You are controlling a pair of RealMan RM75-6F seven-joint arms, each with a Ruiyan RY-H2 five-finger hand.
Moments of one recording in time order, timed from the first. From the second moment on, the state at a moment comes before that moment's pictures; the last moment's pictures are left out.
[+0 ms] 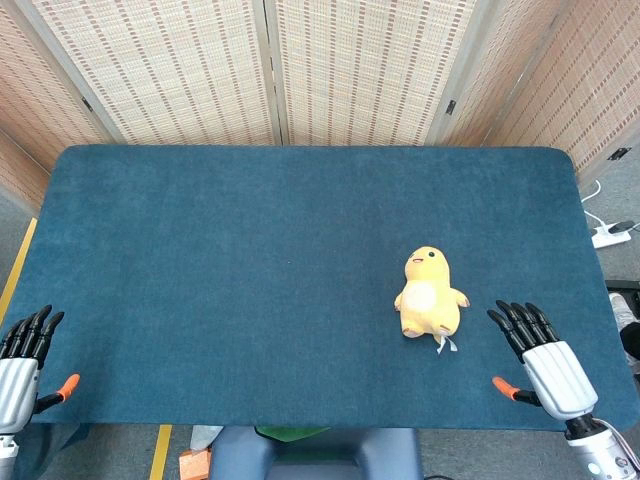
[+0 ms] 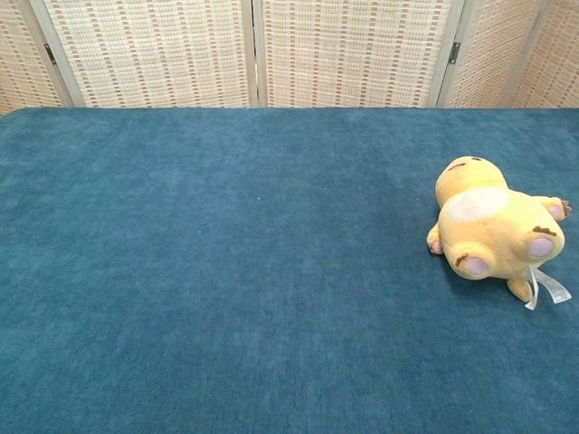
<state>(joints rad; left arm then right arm) -0.03 -1.16 0.00 -1.56 1.57 1.57 0.02 0.10 -1.10 -0.06 -1.65 -1.74 1.48 0.01</state>
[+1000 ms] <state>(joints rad) -0.05 -1.15 -0.01 -1.56 1.53 1.50 0.02 0.49 -1.37 0.11 -1.52 -1.18 0.89 -0.50</state>
